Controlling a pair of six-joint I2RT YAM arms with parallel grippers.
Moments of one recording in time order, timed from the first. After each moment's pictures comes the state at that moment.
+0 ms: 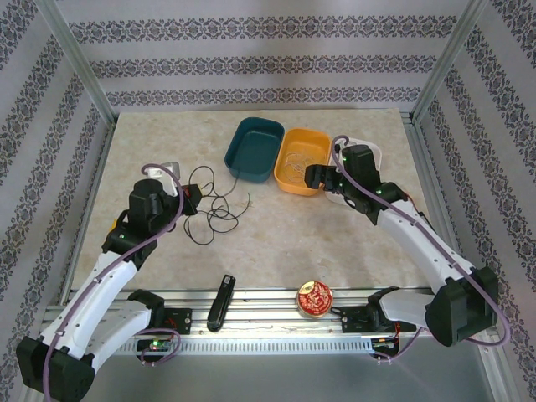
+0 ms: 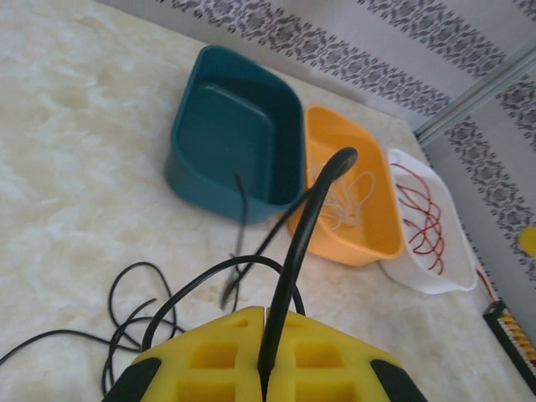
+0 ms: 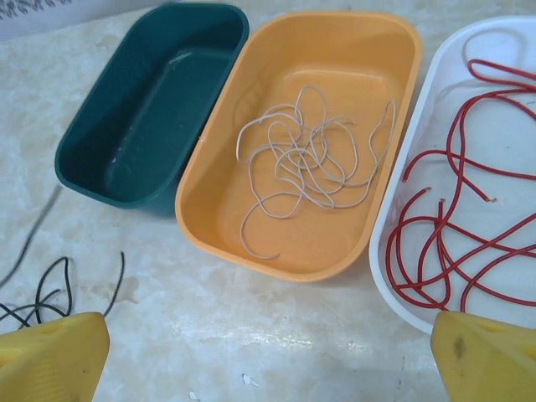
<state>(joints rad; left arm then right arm) -0.29 0.83 0.72 -0.29 0.15 -0.54 0.36 1.22 0.99 -0.44 -0.02 0.40</state>
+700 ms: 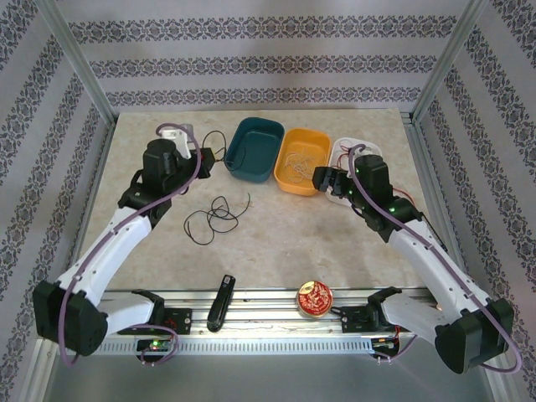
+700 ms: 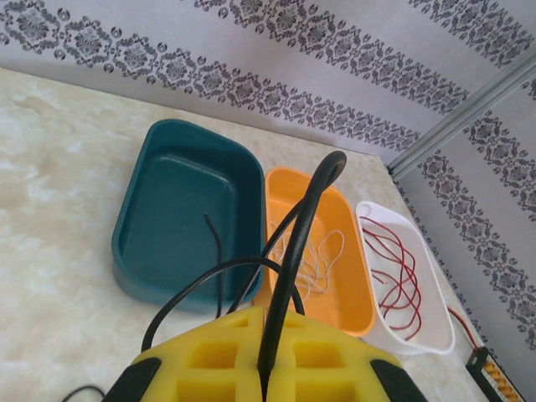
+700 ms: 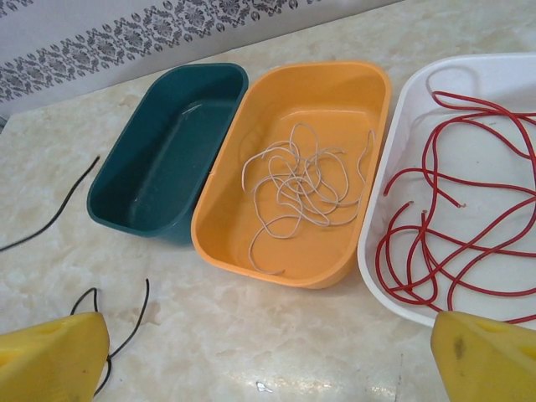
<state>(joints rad) -0.29 1.19 1.02 -0.16 0.17 -0.50 0.36 1.04 0.90 -0.41 0.02 0.48</state>
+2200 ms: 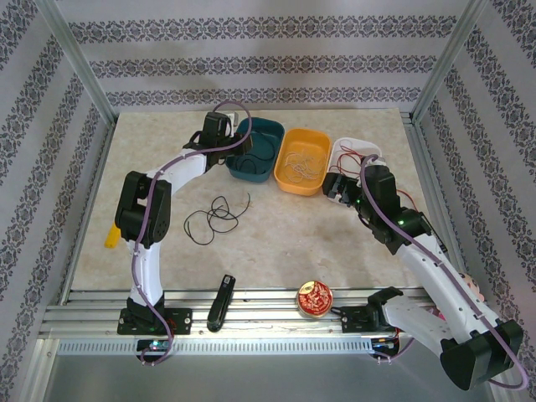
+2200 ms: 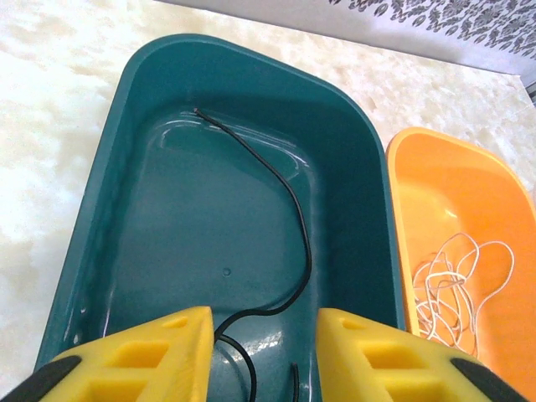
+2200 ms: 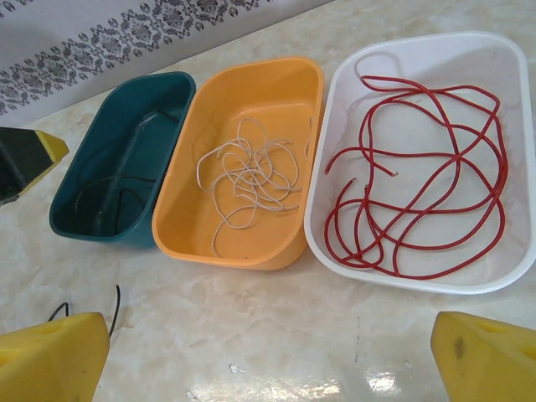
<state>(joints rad) -0.29 2.05 1.55 -0.11 0.20 -0.41 0.37 0.93 0.86 -0.52 0.13 0.56</state>
